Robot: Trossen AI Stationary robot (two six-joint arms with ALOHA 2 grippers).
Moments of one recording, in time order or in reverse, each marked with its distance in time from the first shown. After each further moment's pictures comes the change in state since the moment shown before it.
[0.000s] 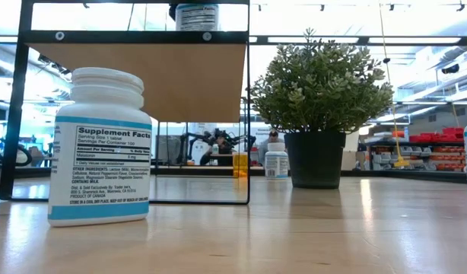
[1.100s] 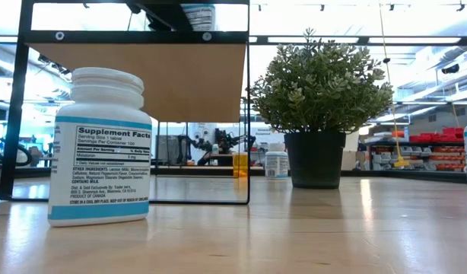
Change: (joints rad) left arm -0.016 0.017 0.000 -0.139 -0.006 -0.163; right arm 0.002 0.000 0.000 -0.024 -0.004 -0.041
